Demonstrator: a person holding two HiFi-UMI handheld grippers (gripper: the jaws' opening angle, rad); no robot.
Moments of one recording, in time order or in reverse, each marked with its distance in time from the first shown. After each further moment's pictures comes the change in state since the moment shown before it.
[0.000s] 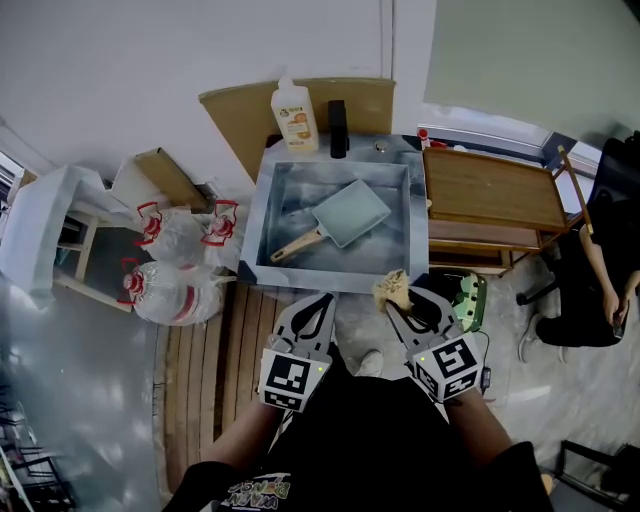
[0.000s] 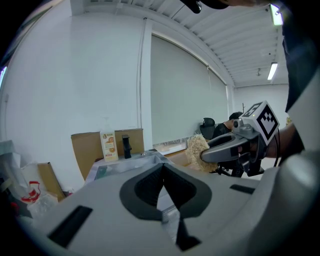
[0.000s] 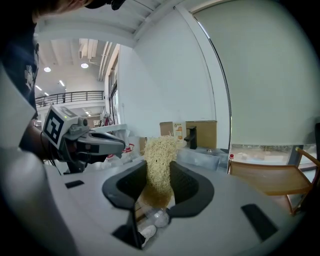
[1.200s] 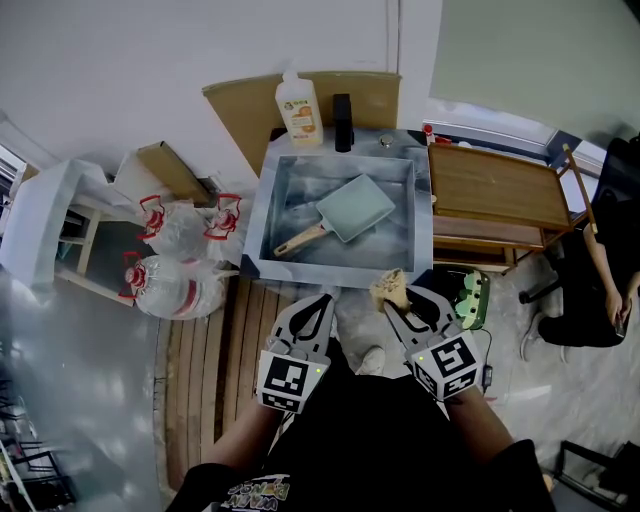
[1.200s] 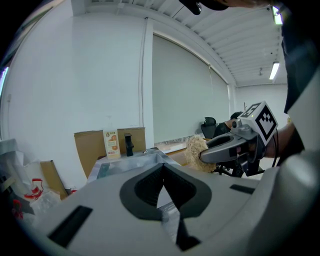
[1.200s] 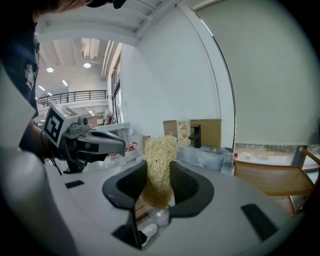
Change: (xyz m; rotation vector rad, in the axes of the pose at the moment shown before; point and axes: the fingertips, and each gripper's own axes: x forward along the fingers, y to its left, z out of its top) left arm -0.013 0.002 -0.008 -0.009 0.012 0.015; right arm 0.005 0.014 -0.006 -0.010 0.017 0.035
